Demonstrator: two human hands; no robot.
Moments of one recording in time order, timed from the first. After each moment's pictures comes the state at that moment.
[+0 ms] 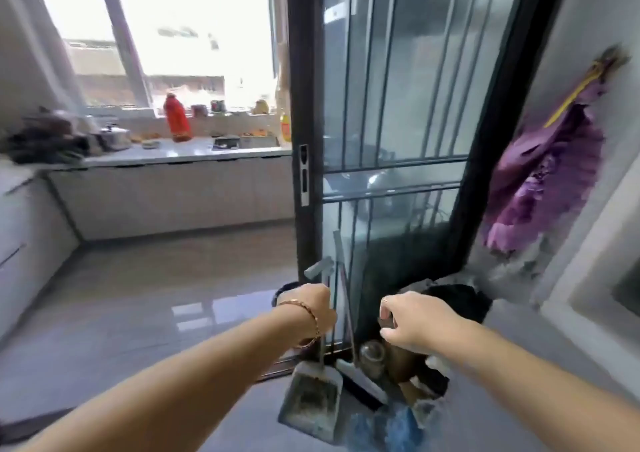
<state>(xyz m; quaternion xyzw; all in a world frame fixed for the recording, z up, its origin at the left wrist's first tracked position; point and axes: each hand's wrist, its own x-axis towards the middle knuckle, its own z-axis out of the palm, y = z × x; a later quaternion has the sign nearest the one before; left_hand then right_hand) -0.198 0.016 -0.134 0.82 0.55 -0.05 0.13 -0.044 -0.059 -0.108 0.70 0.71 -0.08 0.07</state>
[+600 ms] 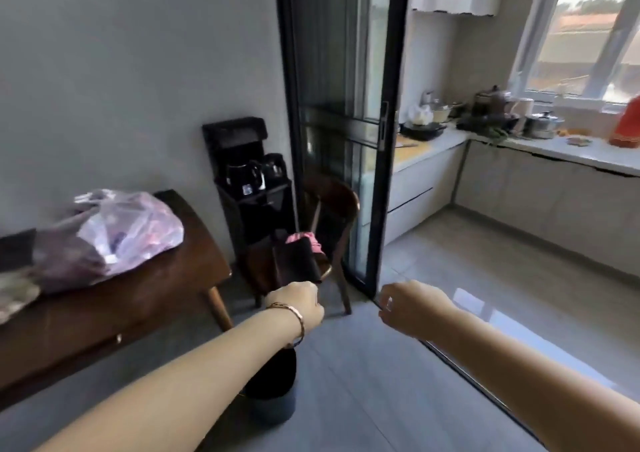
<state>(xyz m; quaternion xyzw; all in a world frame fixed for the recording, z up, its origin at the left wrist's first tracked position) -0.883 -0.285 -0.152 0.35 0.93 0.05 0.13 -0.757 -0.150 -0.138 0.23 0.97 -0.05 0.06</state>
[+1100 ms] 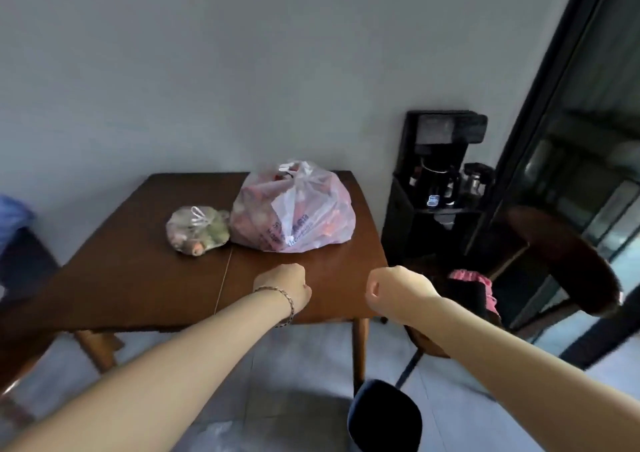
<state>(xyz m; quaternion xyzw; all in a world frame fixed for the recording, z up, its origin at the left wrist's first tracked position) -1.195 -0.499 -0.177 0.03 0.99 0.08 0.11 -1.165 -0.318 -0.165 -0.04 0.99 -0.09 0.09</state>
